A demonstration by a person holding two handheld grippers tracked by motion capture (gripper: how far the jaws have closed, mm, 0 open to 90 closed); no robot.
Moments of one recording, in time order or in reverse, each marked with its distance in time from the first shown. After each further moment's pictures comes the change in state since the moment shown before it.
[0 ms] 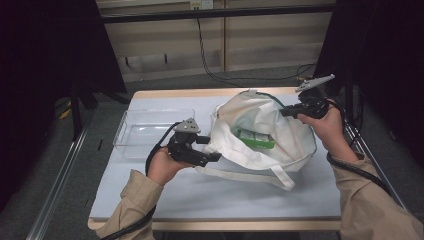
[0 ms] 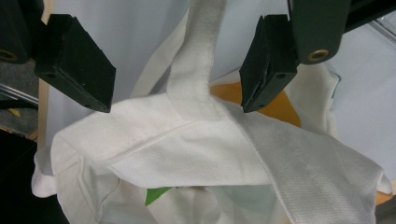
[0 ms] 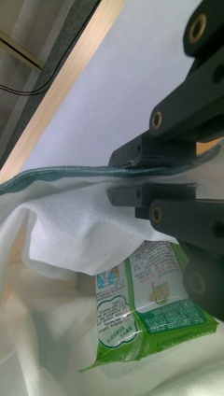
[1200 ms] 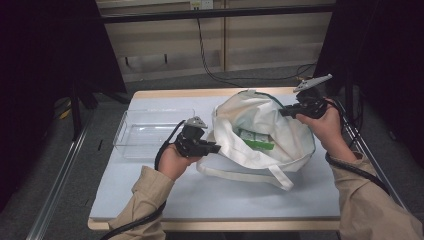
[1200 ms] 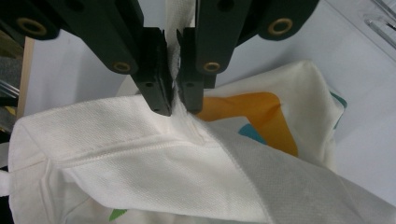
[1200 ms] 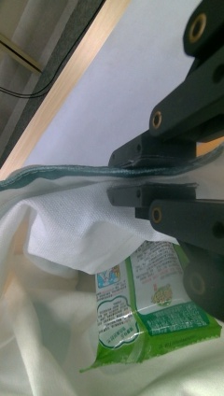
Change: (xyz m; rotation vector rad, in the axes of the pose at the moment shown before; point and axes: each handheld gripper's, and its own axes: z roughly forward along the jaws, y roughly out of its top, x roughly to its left) left arm 0.011 0.002 0.021 0.081 0.027 -0.095; right arm 0.002 0.003 0.002 0.014 -0.018 -0.016
